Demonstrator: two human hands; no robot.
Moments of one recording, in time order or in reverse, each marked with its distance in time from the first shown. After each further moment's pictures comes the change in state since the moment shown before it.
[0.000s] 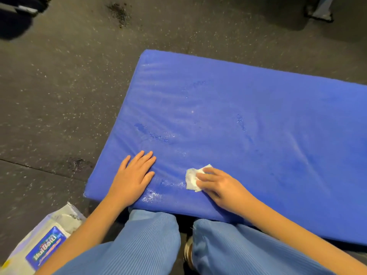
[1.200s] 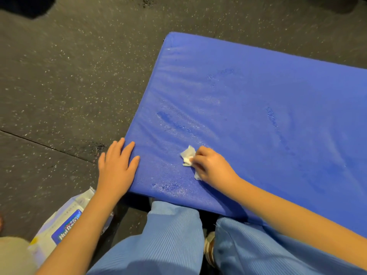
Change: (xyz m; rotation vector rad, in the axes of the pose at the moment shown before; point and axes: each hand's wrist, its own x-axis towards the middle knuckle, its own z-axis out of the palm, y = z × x) left_hand -0.031 -0.058 -0.019 -0.101 0.145 -0.415; right_hand 0.097 -0.036 0.023 0.151 0.132 0.072
